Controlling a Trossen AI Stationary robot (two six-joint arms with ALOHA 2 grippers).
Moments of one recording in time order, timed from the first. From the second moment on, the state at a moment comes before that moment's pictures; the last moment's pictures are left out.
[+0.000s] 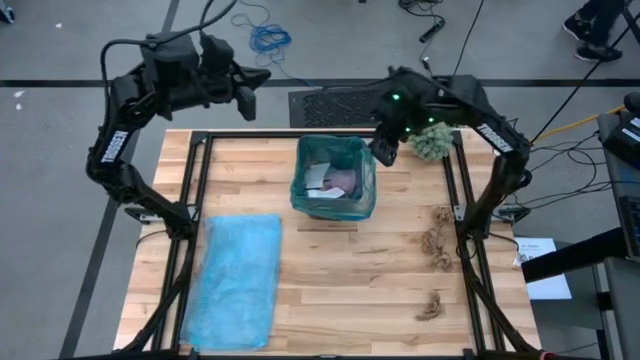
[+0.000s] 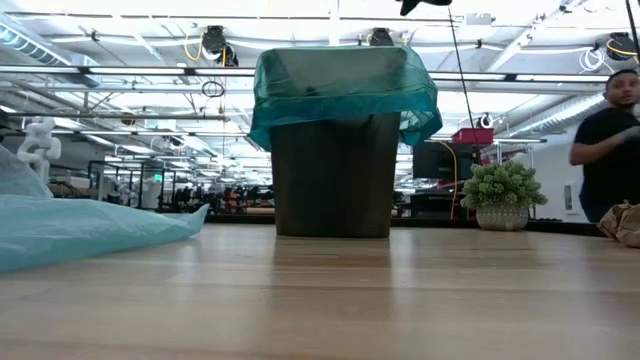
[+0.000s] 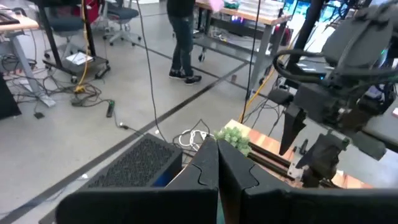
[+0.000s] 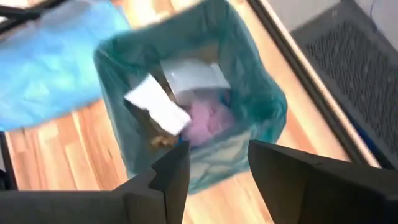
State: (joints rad) left arm 0.46 1.47 2.29 -1.05 -0.08 -0.15; right arm -0.35 1.71 2.29 -1.57 -0.05 0.17
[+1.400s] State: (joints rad) left arm 0.46 1.45 2.29 -1.05 -0.09 -0.19; right arm -0.27 1.04 0.81 -1.42 0.06 0.97
